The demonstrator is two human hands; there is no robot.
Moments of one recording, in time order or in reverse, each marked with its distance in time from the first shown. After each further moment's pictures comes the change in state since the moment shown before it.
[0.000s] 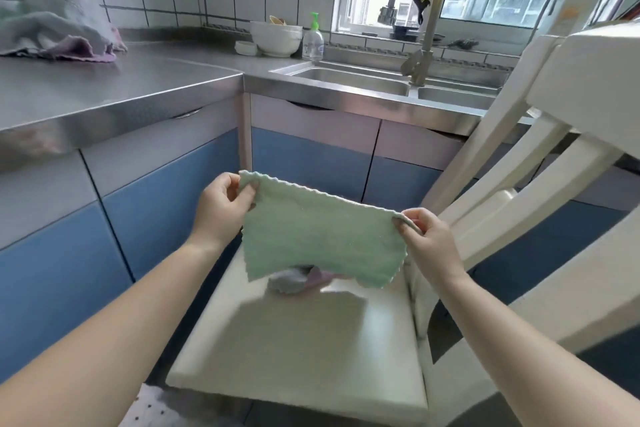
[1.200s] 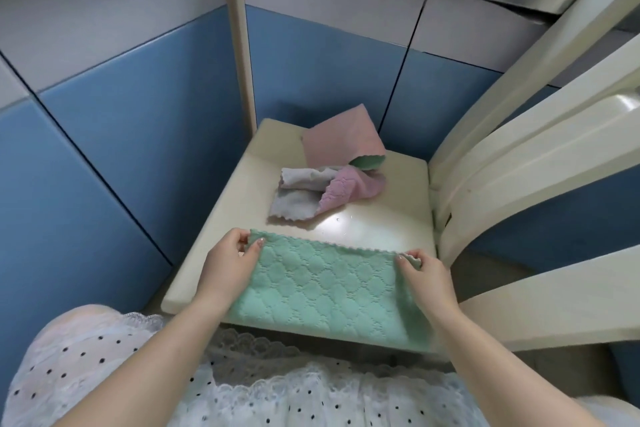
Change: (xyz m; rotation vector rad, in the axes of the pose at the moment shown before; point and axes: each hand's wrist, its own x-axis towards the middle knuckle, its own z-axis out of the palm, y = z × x) left_hand -0.113 -0.166 0.032 0.381 -0.159 -0.423; right_hand -0.086 0.152 0.060 -0.262 -0.171 0.563
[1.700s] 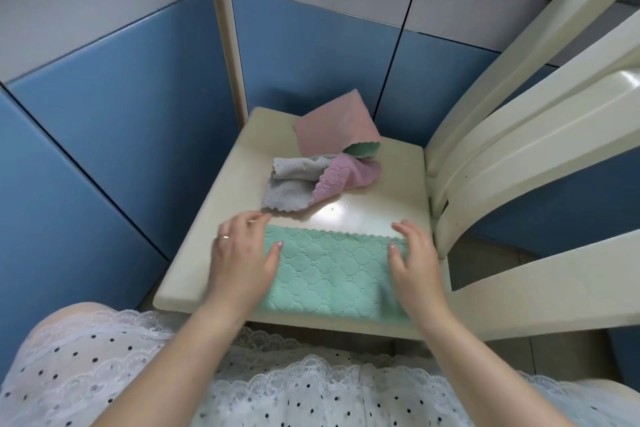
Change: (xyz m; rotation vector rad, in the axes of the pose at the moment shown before) left_hand -0.018 0.020 0.017 0.584 0.092 0.397; right_hand -0.018 -0.014 0.011 -0.121 0.110 -0.291
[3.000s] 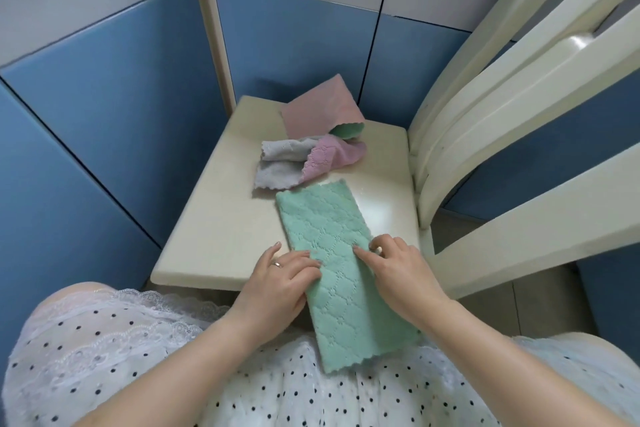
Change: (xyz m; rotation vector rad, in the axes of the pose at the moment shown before) left_hand -0.064 0.011 0.043 -0.015 -0.058 0.675; right_hand -0.039 0.030 -0.009 -0.709 -0.283 -0.498
